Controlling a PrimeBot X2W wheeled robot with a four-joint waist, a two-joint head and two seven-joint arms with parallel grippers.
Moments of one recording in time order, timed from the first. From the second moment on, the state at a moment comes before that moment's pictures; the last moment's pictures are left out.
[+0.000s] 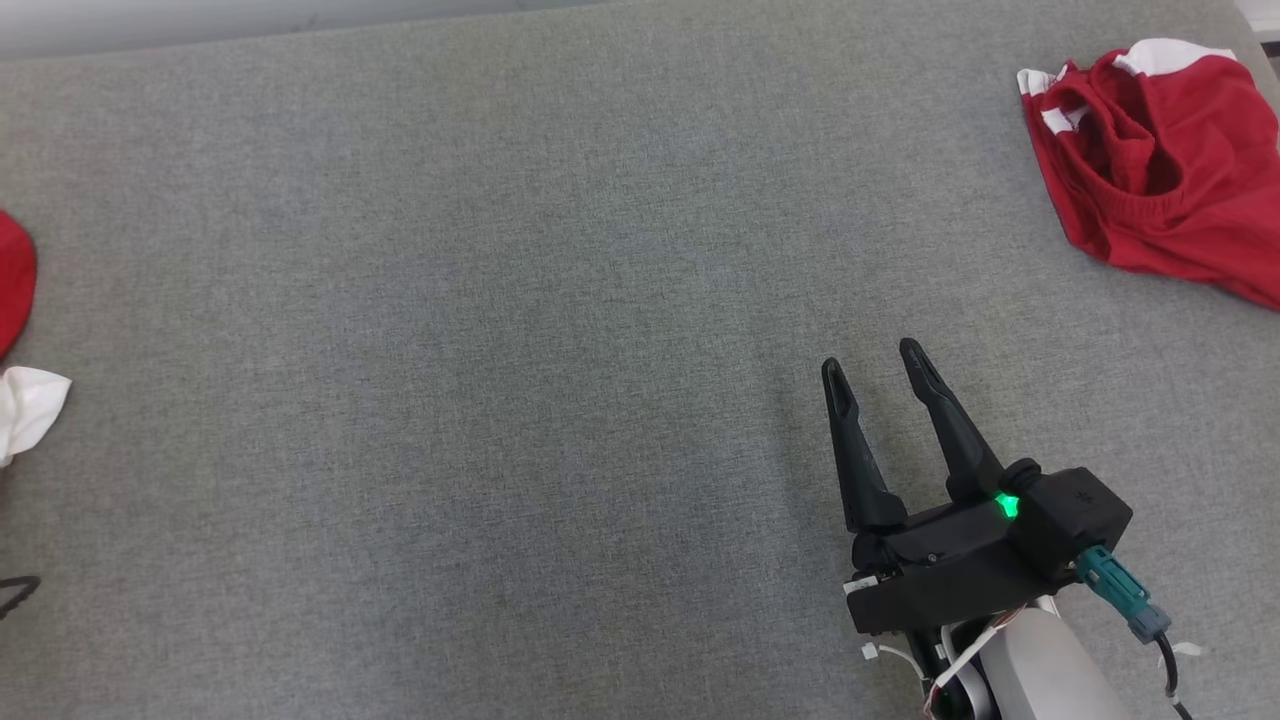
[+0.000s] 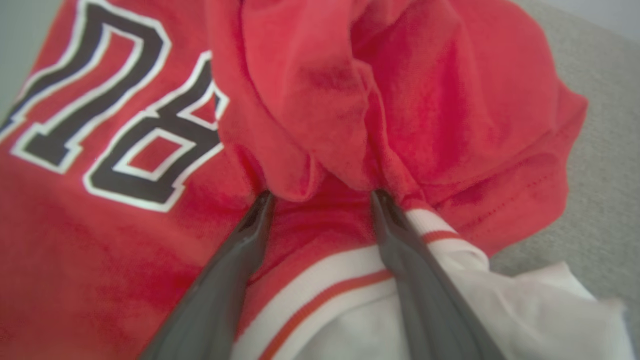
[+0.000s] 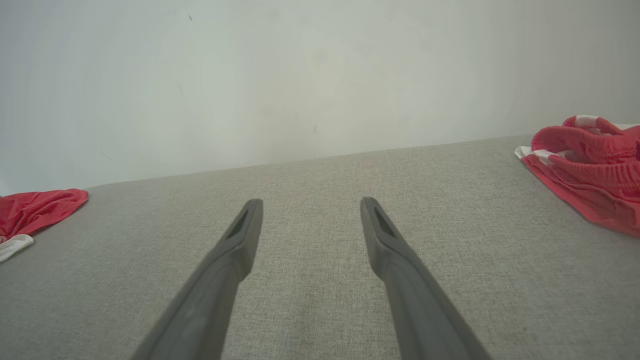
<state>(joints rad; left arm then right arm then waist) -0.77 0.46 0.35 0.92 -0.30 0.01 0.34 -0.26 -0.09 0.21 0.13 0.24 0.13 -0.26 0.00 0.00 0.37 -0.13</state>
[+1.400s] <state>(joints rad) -0.97 0.30 0.04 0.16 -0.25 -0.07 0.16 -0.20 -0.06 0.18 0.19 0.26 0.13 -0.26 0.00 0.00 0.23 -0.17</state>
